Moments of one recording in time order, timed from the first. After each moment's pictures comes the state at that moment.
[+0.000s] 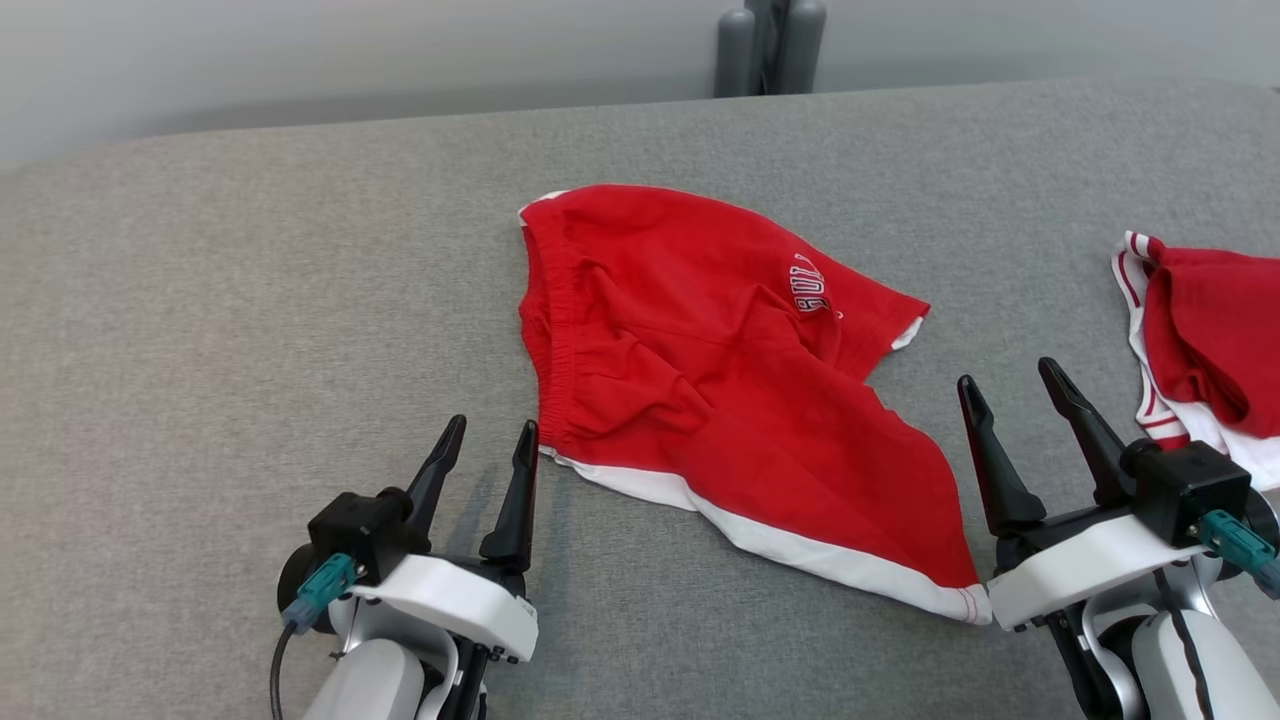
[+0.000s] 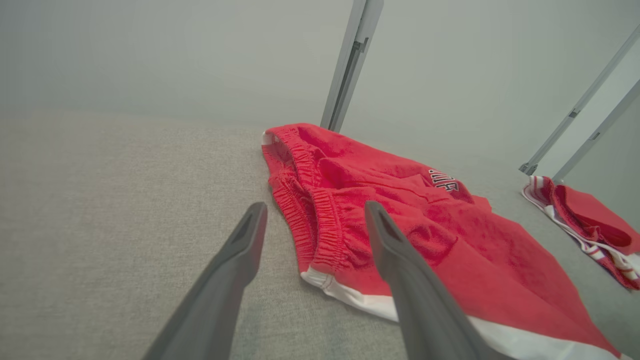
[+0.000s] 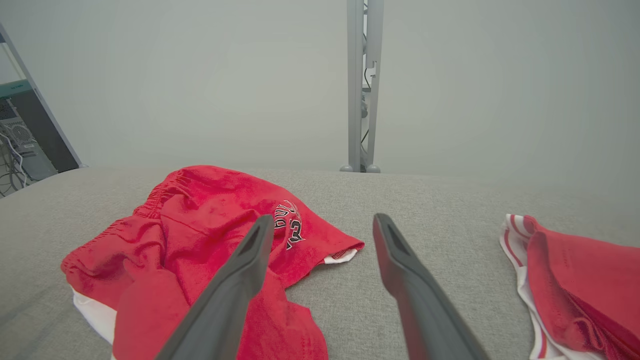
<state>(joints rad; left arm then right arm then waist) -0.22 0.05 -0.31 0.35 -0.42 -0.02 -0.26 -0.18 -0.12 0.11 0.13 0.21 0.13 -0.11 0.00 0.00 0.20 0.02</state>
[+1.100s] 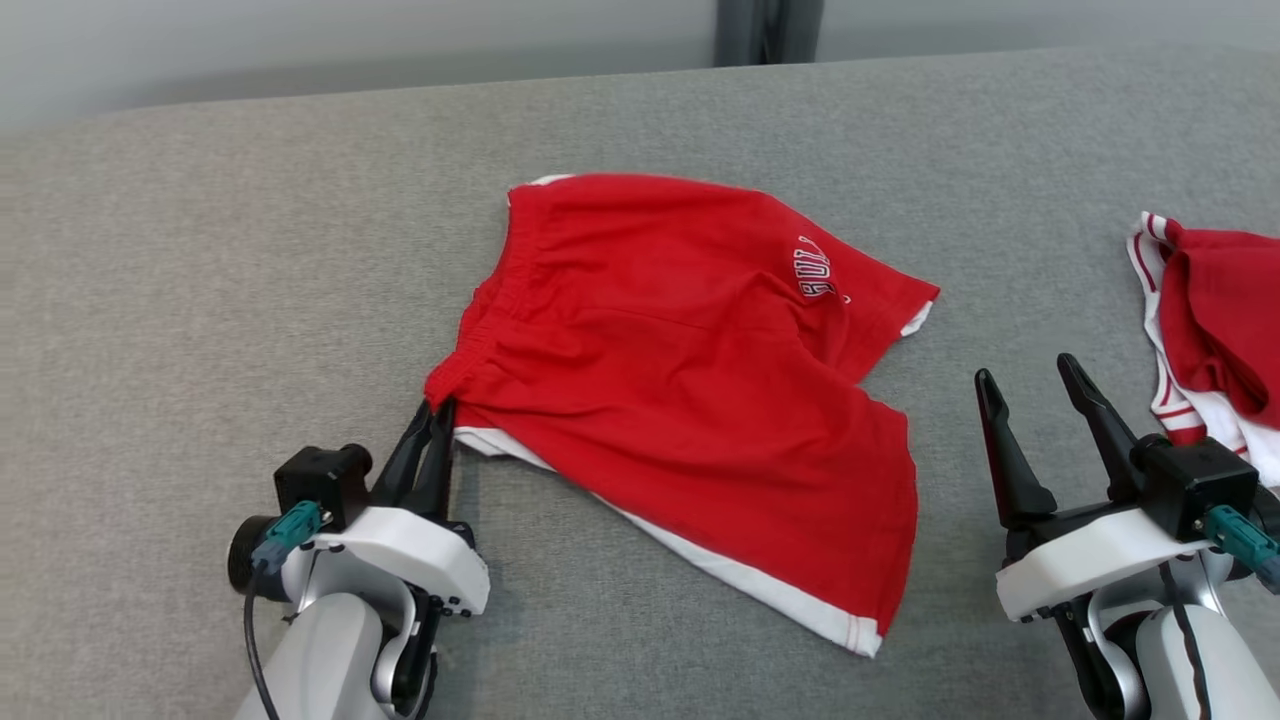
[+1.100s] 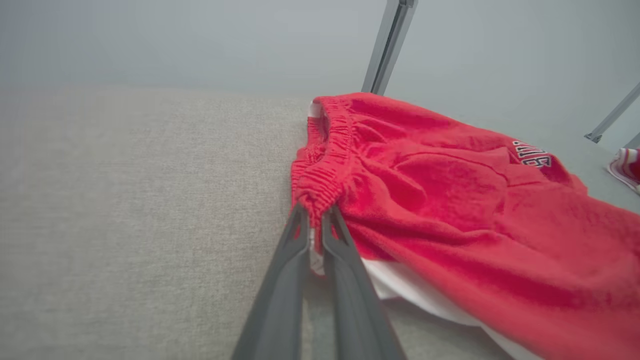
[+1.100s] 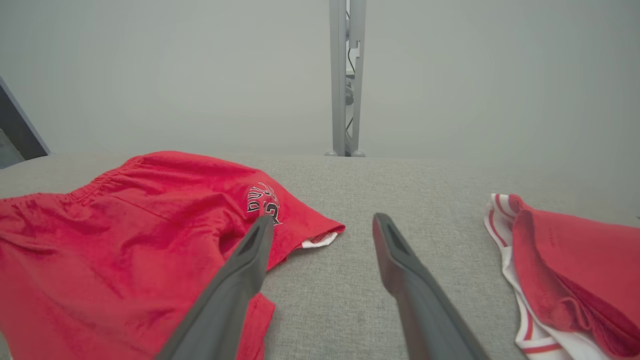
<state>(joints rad) -0.37 0.08 -0.30 0.58 -0.41 0.00 -0.26 -0.19 -0.10 0.07 0.15 0.16 0.13 -0.12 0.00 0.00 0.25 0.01</state>
